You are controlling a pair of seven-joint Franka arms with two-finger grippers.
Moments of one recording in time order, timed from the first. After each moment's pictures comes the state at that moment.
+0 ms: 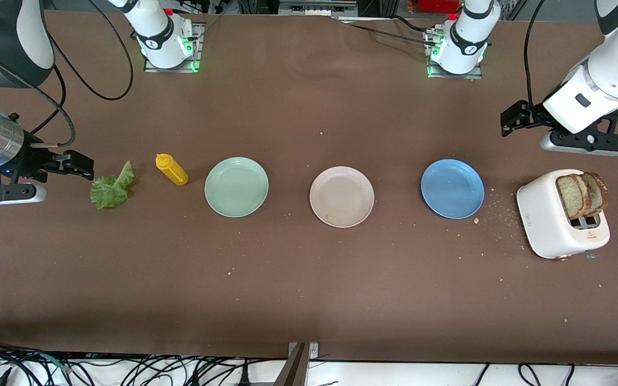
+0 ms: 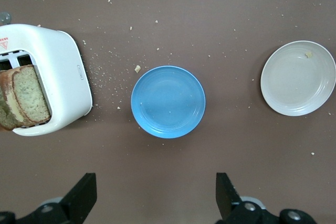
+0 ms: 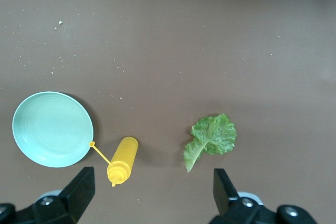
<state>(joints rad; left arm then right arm) 0.03 0.03 -0.17 -1.62 0.00 1.55 -0.06 0.07 0.26 0.02 -1.41 -0.05 1.64 0.01</state>
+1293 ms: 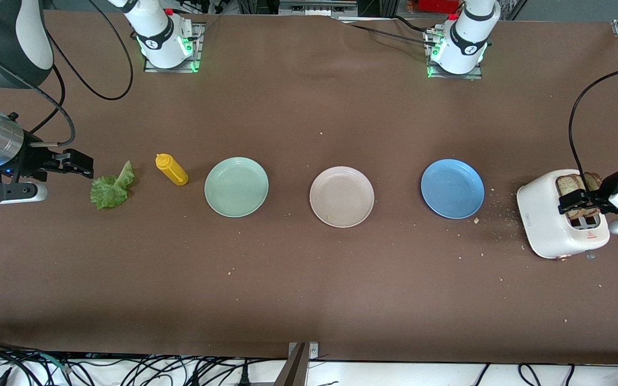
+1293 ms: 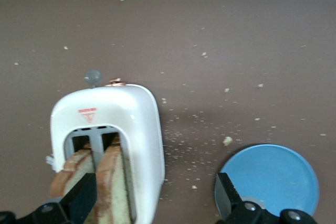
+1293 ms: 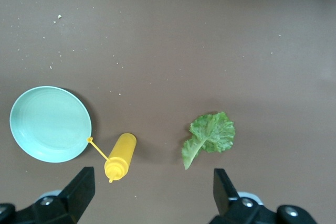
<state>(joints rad) 0.30 0.32 -0.16 -1.64 0.13 1.98 0.09 0.07 0.26 0.01 -1.41 -0.05 1.62 -0.03</state>
